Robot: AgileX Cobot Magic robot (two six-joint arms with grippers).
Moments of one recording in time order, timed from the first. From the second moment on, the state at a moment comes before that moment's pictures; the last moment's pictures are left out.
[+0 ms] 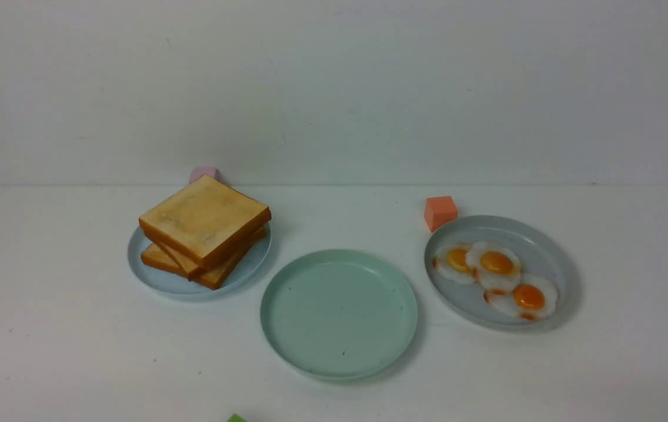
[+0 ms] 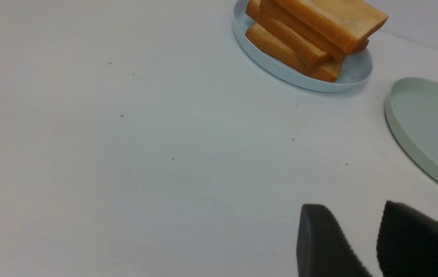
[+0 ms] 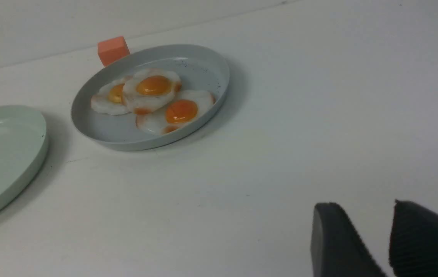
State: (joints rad) right arm 0.00 -0.01 0.02 -0.05 0.40 0.24; left arm -0.09 -0.01 0.03 -0.02 0.39 -0.32
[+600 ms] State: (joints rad) right arm 0.00 -0.01 0.02 -0.05 0.40 0.24; left arm -0.09 -0.01 0.03 -0.14 0.27 -0.40
